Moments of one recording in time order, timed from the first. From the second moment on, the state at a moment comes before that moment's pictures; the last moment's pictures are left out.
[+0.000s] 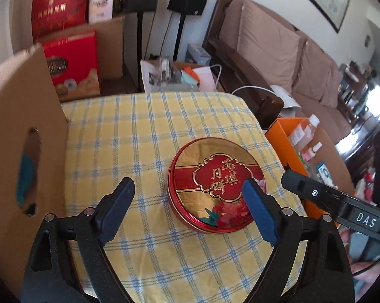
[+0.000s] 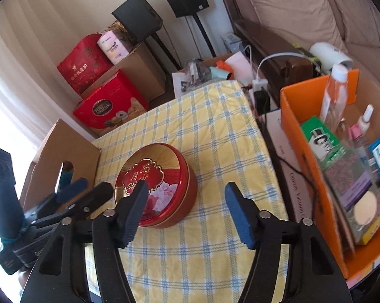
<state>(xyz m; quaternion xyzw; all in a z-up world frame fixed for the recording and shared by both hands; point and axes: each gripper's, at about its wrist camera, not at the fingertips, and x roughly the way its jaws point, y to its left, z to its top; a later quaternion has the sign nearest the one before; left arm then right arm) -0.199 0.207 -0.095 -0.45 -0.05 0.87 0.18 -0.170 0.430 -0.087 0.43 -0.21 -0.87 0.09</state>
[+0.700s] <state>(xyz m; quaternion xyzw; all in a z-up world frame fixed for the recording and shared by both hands) -0.231 0.191 -0.140 -0.50 -0.18 0.81 0.23 -0.201 0.440 -0.134 0.45 -0.35 -0.81 0.14</state>
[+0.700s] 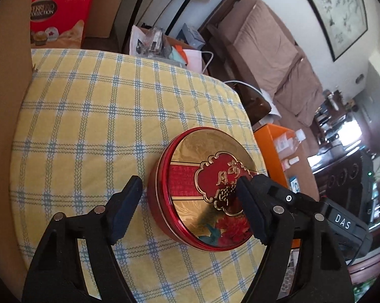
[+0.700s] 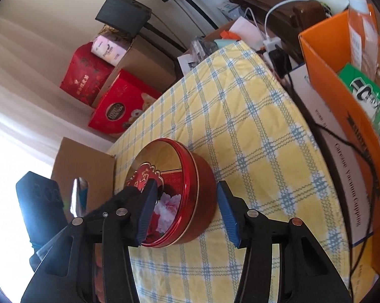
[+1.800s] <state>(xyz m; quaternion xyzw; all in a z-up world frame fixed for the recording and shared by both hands) -0.188 0.179 -0.038 -0.43 -0.19 0.85 0.23 -0.172 0.415 -0.036 0.39 -0.32 -0.85 0.16</state>
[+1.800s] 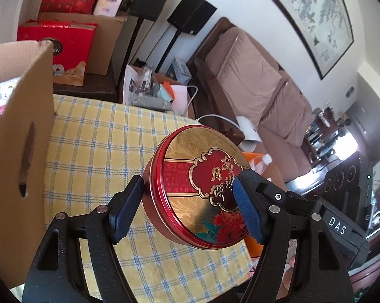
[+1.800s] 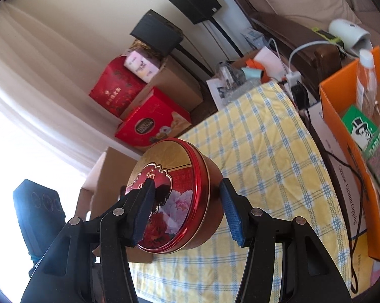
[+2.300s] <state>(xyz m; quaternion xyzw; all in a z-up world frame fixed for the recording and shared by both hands) -0.172 0.121 0.007 -0.39 -0.23 0.87 0.19 -0.169 0.363 0.014 0.37 -0.29 -0.86 0.20</state>
